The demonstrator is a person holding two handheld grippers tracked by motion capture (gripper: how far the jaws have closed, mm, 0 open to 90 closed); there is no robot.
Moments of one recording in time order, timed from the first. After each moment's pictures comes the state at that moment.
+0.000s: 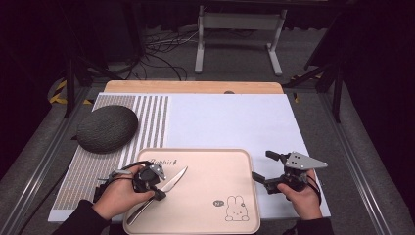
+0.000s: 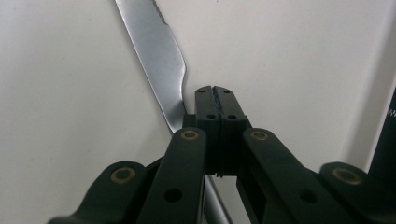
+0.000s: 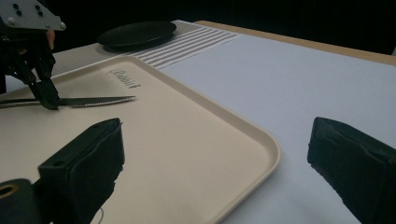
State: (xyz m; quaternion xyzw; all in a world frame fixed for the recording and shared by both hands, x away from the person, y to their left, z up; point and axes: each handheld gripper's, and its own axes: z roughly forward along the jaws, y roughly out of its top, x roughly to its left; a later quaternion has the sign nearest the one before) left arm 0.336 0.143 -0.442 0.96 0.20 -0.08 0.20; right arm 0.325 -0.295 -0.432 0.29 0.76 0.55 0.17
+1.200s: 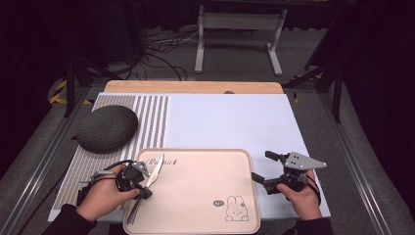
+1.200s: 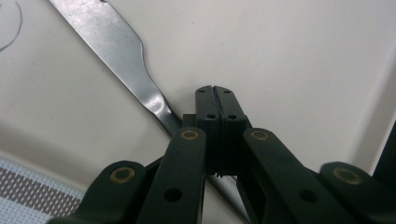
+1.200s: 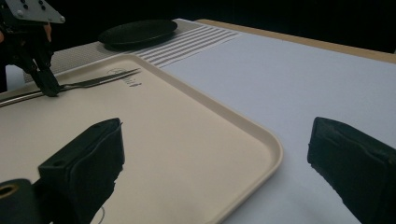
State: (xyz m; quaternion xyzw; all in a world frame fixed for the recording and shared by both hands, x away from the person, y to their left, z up) left arm 0.336 0.185 -0.443 0.94 0.25 -0.07 0.21; right arm 0.325 -0.294 -0.433 0.29 0.77 0.55 0.17
